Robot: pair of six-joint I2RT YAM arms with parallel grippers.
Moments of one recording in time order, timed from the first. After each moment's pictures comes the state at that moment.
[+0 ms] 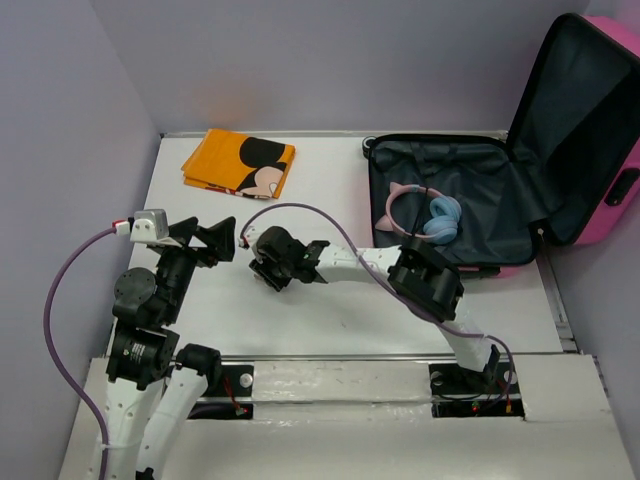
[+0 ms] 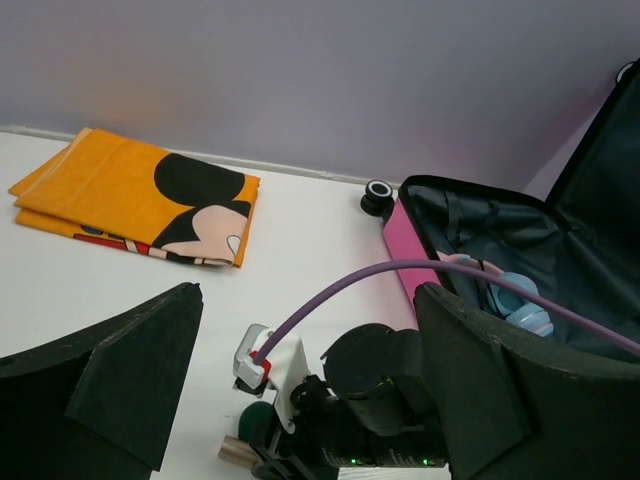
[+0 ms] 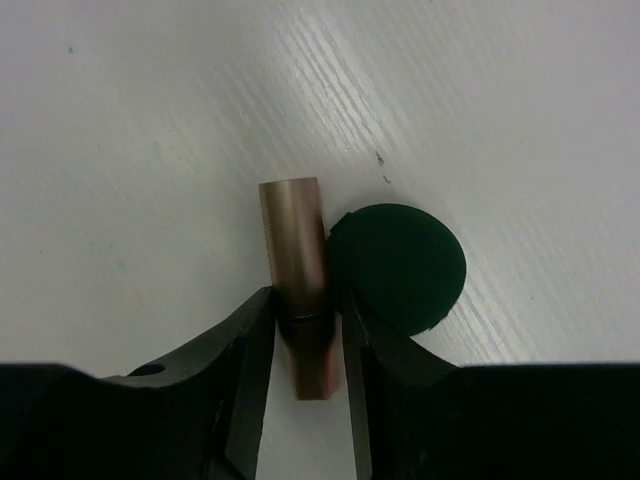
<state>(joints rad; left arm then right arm) -0.26 0.38 0.76 -0.28 -0.04 -0.36 1.07 2.18 1.58 -0.21 -0.03 0.05</state>
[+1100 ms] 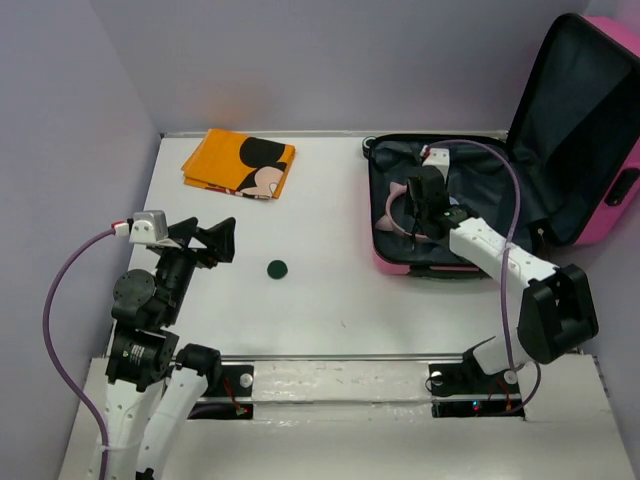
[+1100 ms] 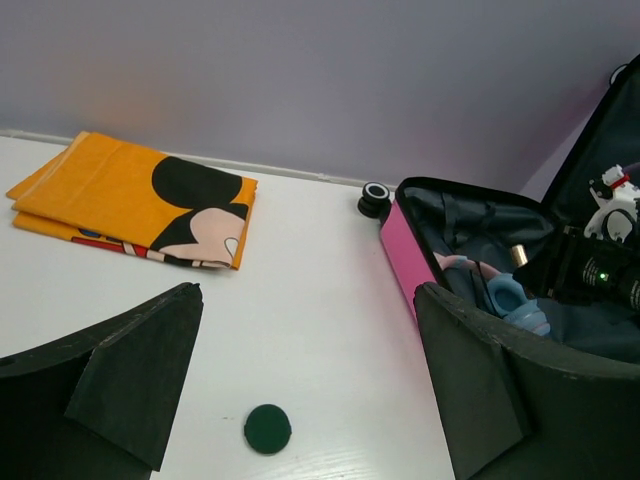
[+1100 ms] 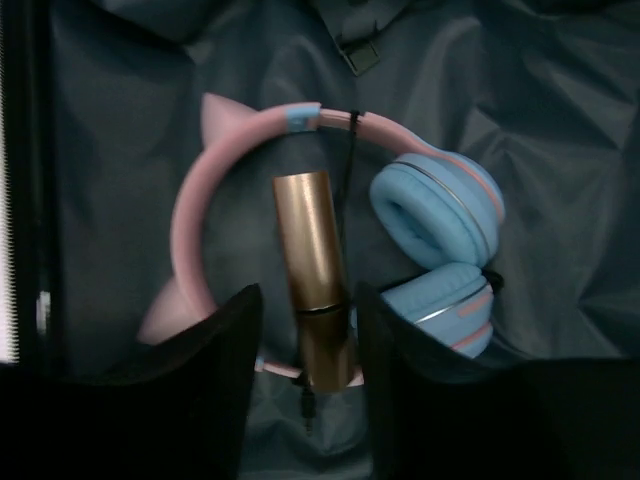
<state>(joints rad) -0.26 0.38 0.76 -0.28 -0.03 -0.36 0.46 1.45 1.06 -0.19 0.51 0.29</state>
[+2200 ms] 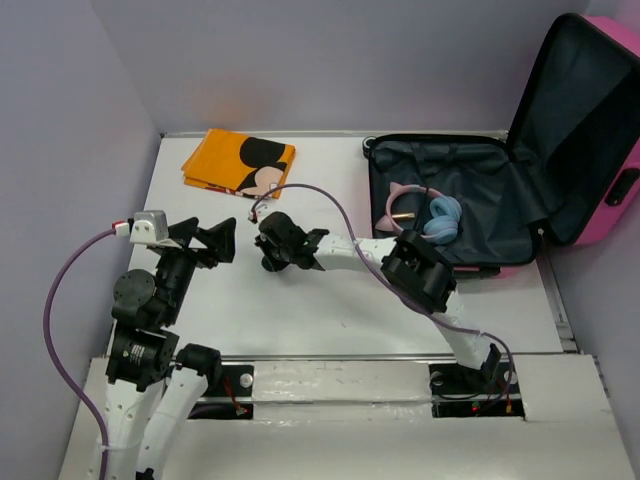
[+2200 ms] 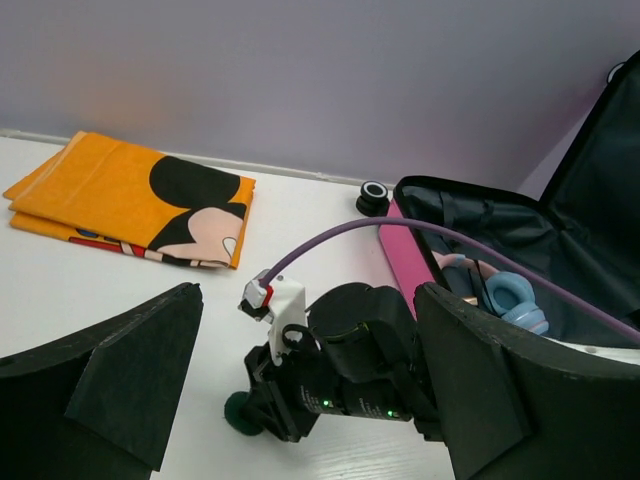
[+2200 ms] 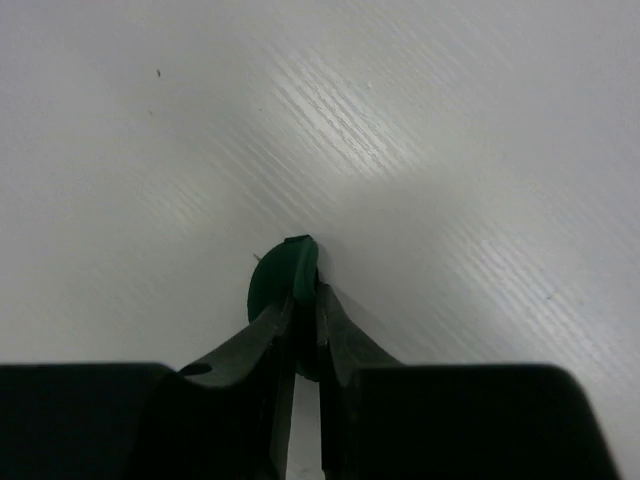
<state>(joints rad) -0.26 0.38 0.76 -0.28 -0.03 -0.36 1.00 2.26 1.68 -0.17 0.09 0.24</state>
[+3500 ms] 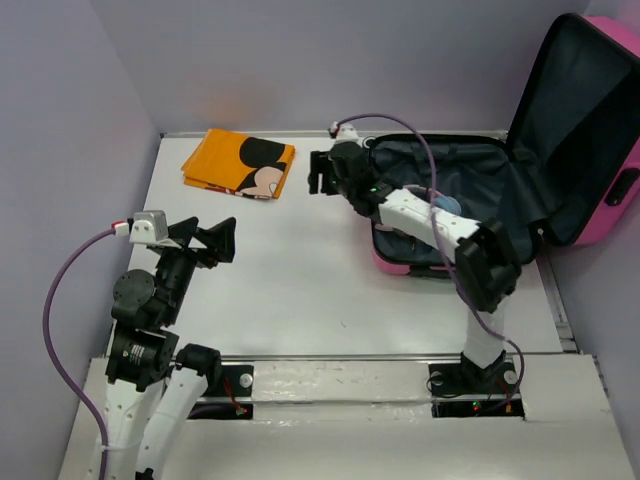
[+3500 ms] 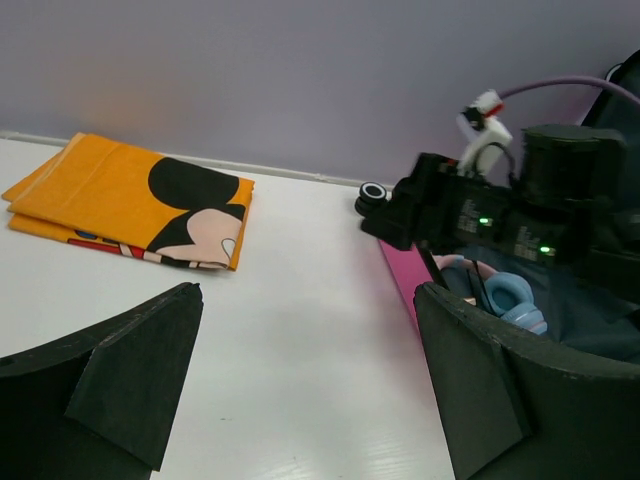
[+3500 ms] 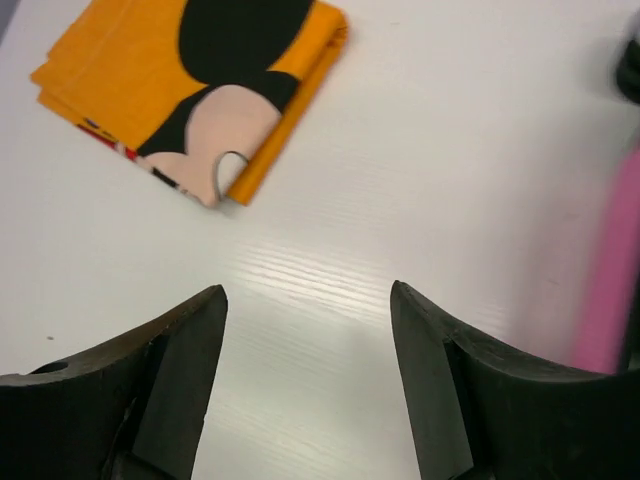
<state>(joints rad) -0.26 0.38 0.76 -0.27 -0.03 -0.36 0.65 1.80 1.48 -0.10 0.28 0.36</state>
